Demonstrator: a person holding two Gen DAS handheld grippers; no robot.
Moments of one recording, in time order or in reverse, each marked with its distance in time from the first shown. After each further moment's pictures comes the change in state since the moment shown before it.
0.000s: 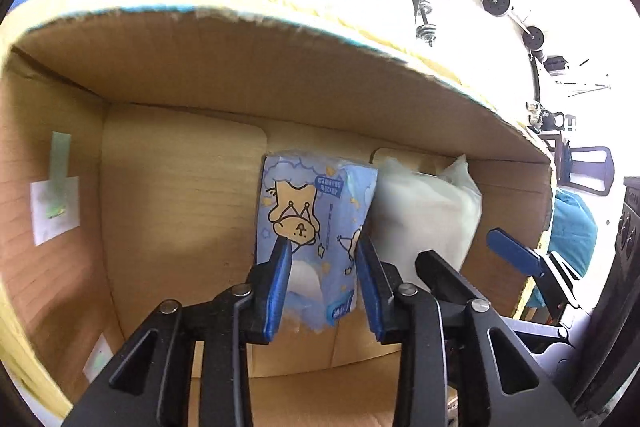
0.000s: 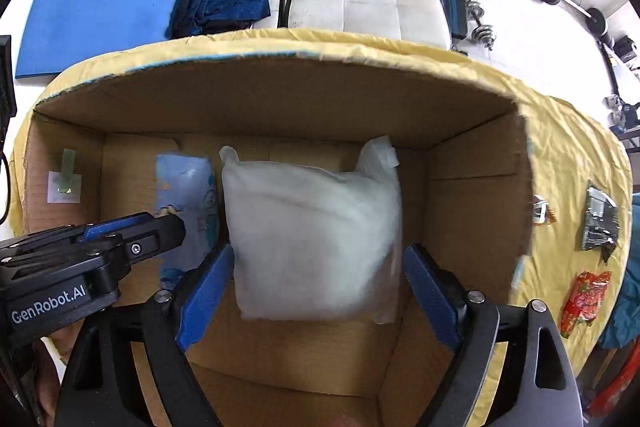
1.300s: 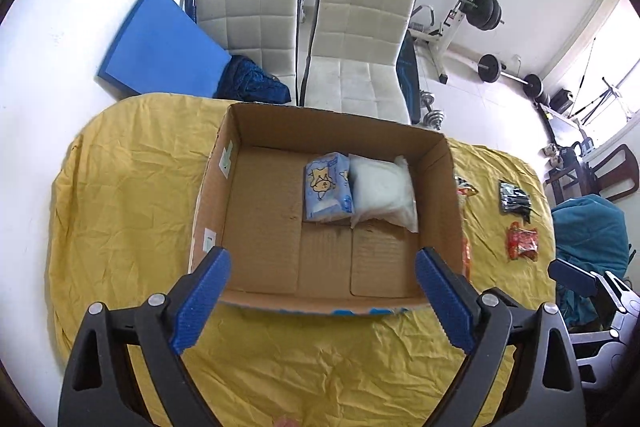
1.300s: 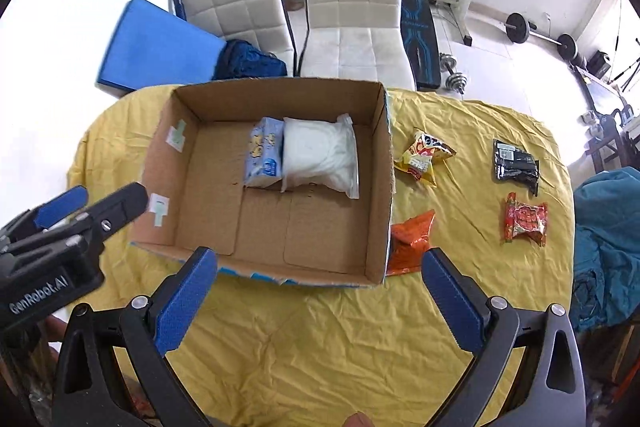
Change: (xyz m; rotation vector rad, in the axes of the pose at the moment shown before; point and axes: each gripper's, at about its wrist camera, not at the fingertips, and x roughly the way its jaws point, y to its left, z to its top) left arm -0.176 -0.020 -0.210 0.122 -0.484 0.197; right arm -0.212 0.000 -0.186 0.012 -0.266 0.029
